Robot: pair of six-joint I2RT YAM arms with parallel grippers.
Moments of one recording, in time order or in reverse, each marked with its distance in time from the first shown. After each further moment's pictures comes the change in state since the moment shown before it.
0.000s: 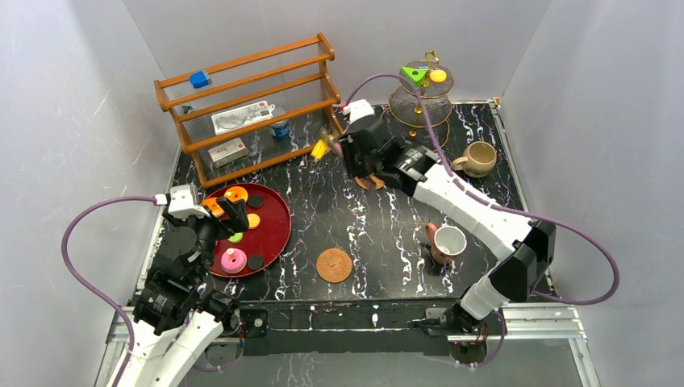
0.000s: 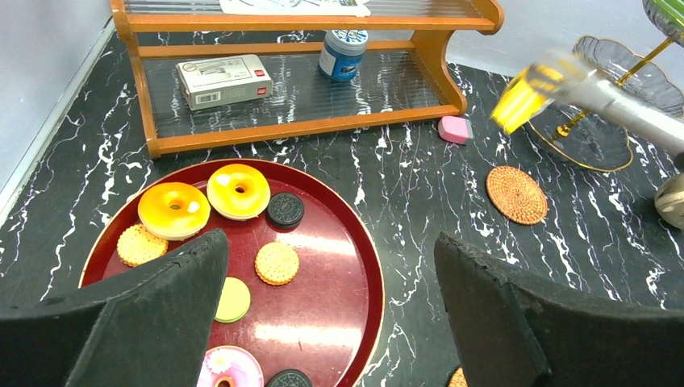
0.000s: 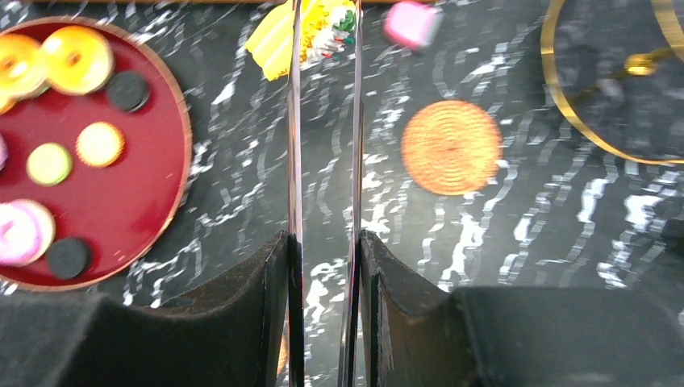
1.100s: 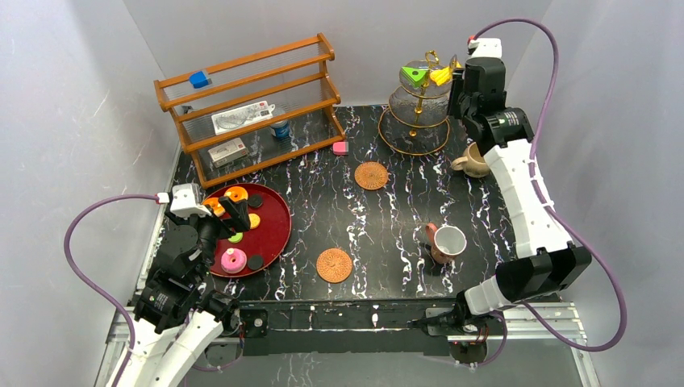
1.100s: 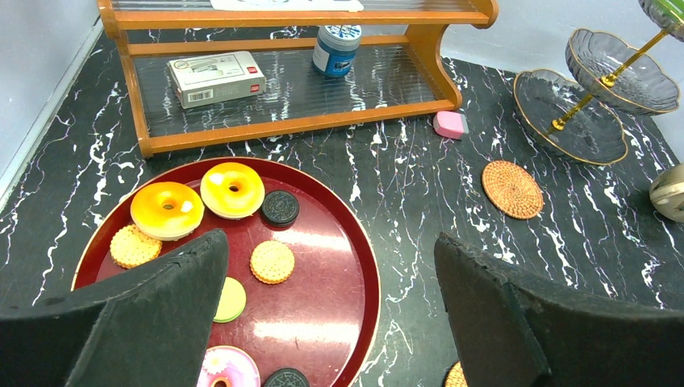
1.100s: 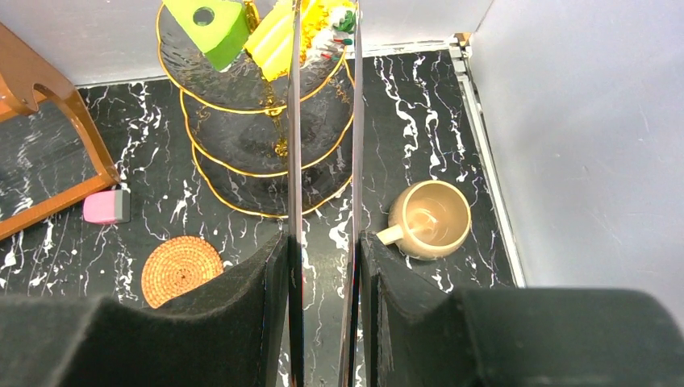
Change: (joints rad) left arm 0.000 0.013 0.000 0.005 0.021 0.000; right arm -0.625 -0.086 0.191 -0.050 0.092 -0.181
